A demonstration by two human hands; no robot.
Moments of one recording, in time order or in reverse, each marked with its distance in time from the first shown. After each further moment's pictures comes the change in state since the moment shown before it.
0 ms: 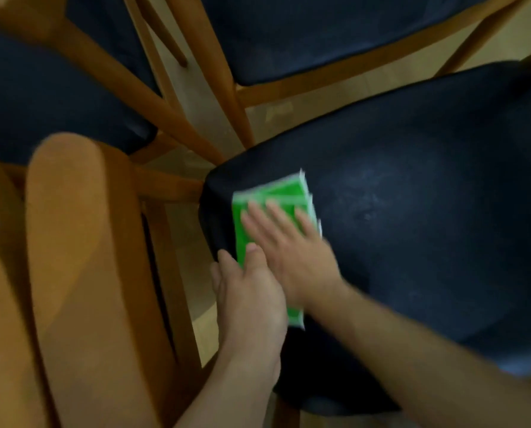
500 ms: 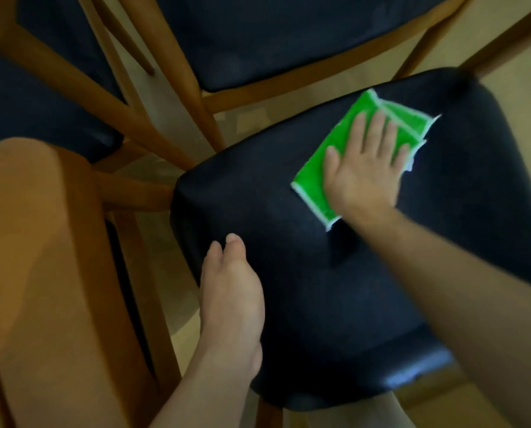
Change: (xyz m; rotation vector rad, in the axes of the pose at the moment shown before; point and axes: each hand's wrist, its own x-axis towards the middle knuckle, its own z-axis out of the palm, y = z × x) left_hand -0.001 -0.004 0.003 -0.167 -0.197 0.017; right_hand 0.009 0.123 -0.054 -0.086 0.375 0.841
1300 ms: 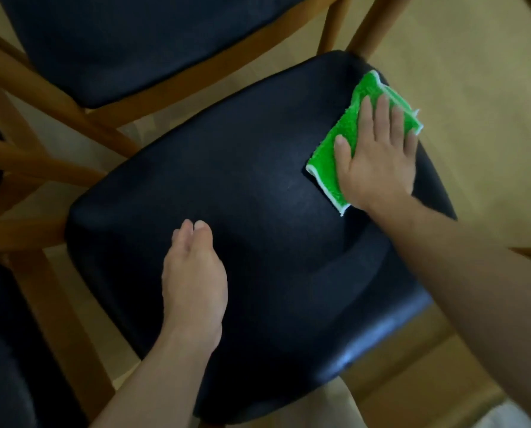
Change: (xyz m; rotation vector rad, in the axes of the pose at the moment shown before) left_hand 0.003 -0.020 0.082 0.285 0.014 0.296; right_hand 0.012 0.155 -0.015 0.054 0.032 0.141
